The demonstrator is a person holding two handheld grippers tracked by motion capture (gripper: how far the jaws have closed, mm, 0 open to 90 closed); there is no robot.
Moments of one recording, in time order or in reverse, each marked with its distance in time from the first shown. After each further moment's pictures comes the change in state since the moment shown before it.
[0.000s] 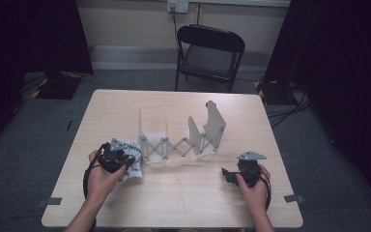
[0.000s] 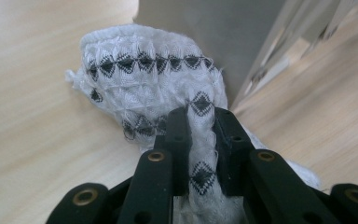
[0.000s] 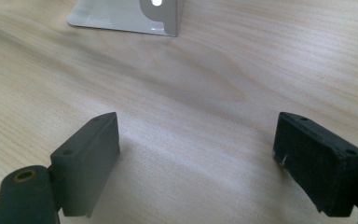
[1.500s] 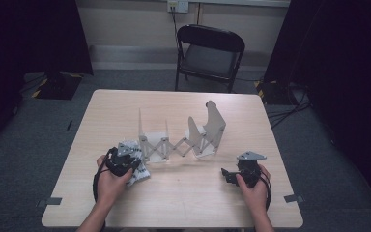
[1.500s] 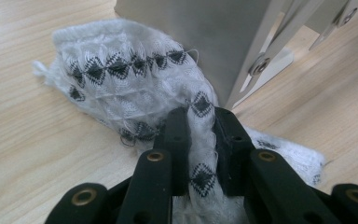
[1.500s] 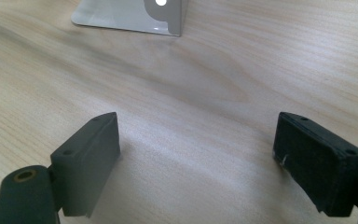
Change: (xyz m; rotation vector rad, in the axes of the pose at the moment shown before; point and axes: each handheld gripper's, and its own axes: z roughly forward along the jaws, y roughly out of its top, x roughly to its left) left arm -0.011 -0.020 0.032 -0.010 -0.007 -0.006; right arm 0.001 0.000 0.000 0.001 0.008 -0.007
